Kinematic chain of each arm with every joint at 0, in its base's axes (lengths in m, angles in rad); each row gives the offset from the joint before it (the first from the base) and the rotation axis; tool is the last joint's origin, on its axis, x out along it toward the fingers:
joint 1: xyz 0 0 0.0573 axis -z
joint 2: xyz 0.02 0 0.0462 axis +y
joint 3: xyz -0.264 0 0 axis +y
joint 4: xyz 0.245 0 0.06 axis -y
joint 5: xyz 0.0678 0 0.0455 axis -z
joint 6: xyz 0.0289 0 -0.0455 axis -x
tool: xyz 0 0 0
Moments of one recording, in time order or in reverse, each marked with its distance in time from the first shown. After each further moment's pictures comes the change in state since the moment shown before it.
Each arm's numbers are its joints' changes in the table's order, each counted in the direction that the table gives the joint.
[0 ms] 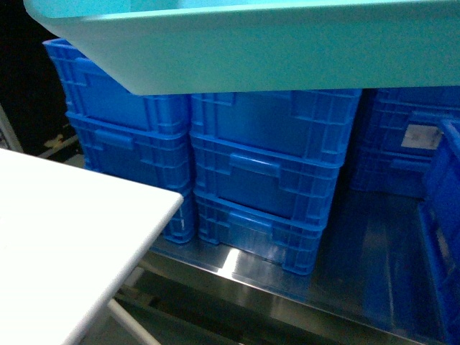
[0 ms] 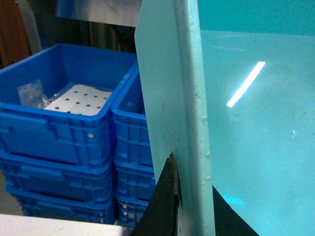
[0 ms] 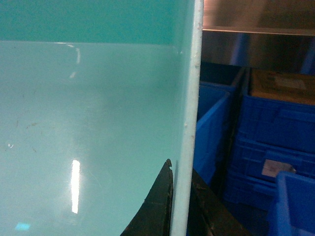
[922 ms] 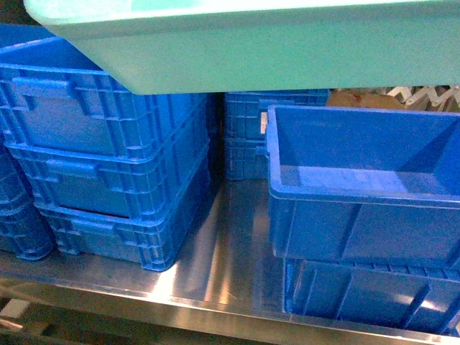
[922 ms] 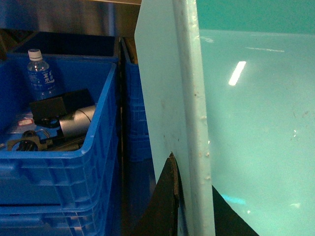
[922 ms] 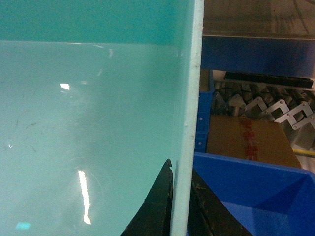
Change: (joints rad) left arm 0.003 0.000 0.000 0.002 -0.002 -0.006; right arm 0.001 -0.001 0.002 0.005 0.004 0.000
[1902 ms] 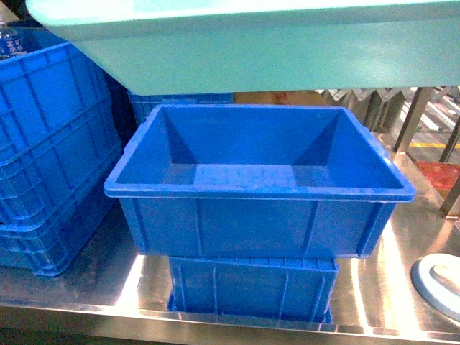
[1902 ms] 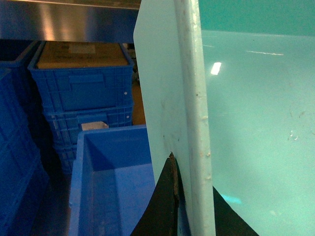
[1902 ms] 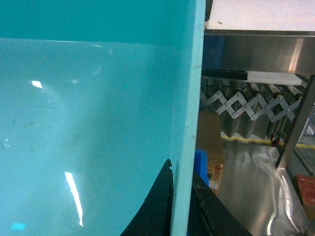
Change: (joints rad) left arm 0.001 0.001 0.000 0.002 0.000 -0.002; right arm 0.000 0.001 0.000 -0.003 0.001 0.001
